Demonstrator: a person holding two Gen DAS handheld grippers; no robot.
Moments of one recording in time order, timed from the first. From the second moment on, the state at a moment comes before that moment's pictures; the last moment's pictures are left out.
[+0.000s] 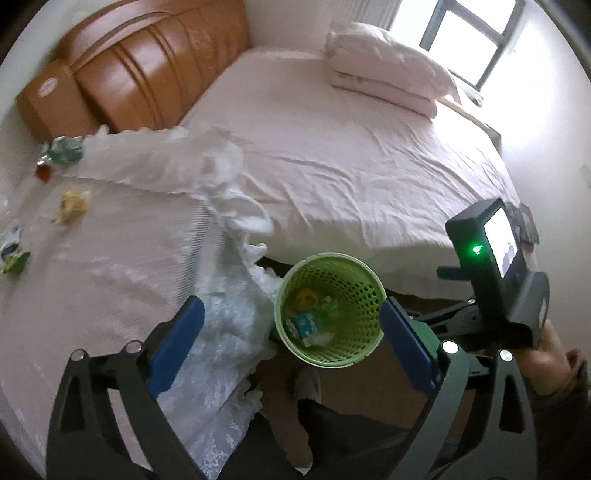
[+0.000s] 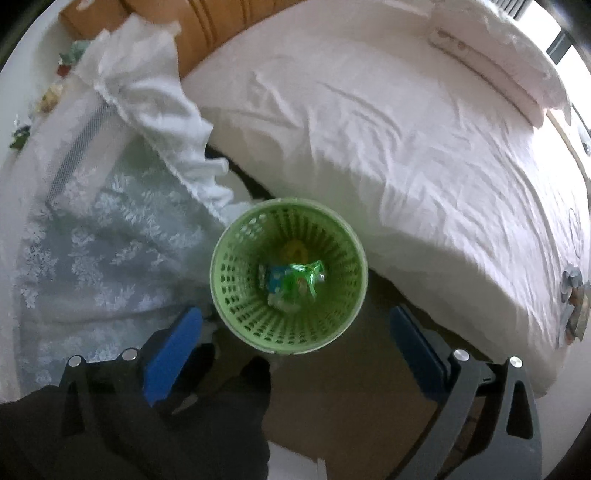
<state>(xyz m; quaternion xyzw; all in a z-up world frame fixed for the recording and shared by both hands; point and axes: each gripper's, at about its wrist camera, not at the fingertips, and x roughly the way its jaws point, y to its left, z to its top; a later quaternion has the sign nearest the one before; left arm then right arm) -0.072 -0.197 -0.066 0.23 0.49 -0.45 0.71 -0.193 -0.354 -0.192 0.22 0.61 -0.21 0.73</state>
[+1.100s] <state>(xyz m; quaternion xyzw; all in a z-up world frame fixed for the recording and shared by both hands) 0.153 0.055 -0.031 0.07 0.49 -0.20 0.85 0.101 -0.180 -0.028 0.09 0.47 -0.02 0.88</state>
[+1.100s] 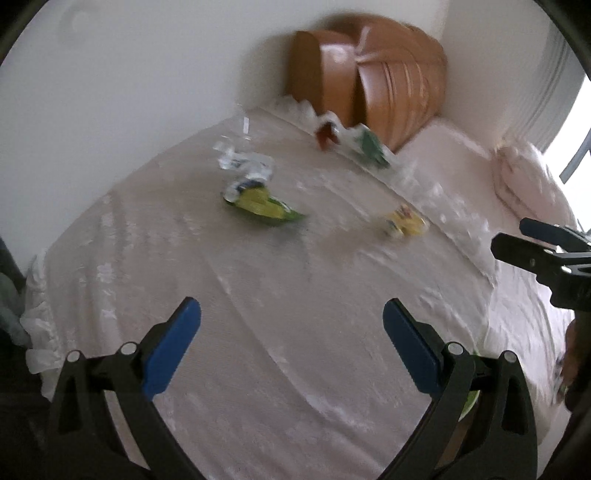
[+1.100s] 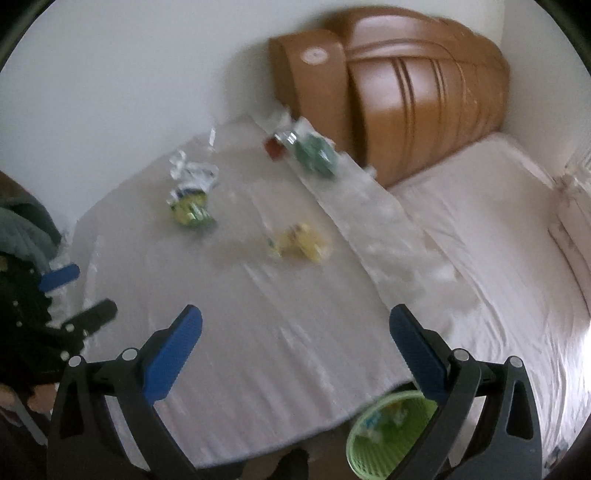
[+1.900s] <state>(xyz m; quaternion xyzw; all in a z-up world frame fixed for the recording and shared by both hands) 0.242 0.139 -0.070 0.03 0.48 -0.13 0.87 0.284 -0.045 -0.129 -0.03 0.45 0.11 0.89</state>
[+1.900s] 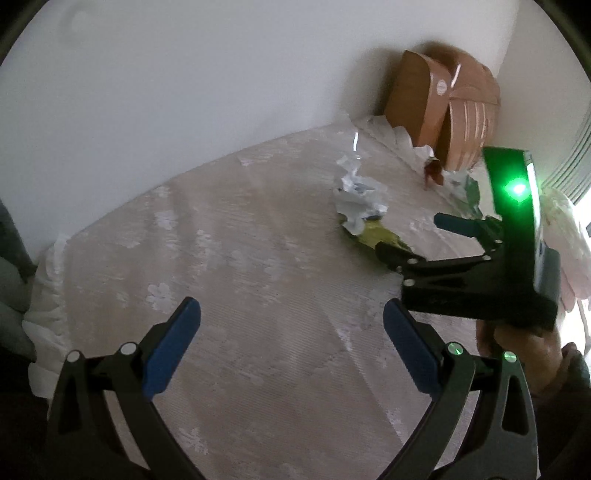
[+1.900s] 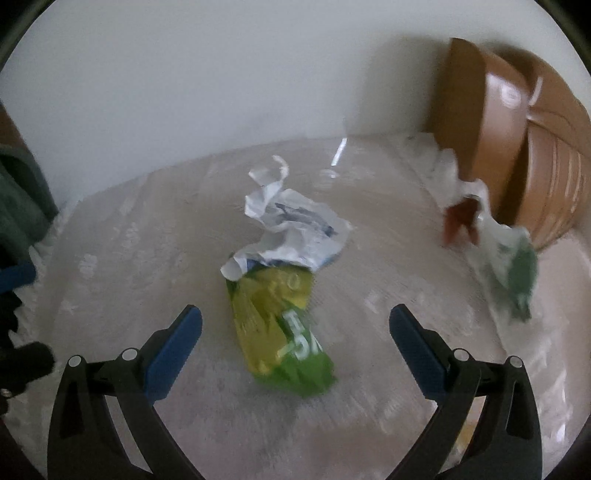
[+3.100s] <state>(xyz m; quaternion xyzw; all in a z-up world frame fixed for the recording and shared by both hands) 0.337 0.012 -0.122 0.03 0.50 -0.14 0.85 0.155 -0.150 -0.091 0.14 0.42 0.02 0.89</state>
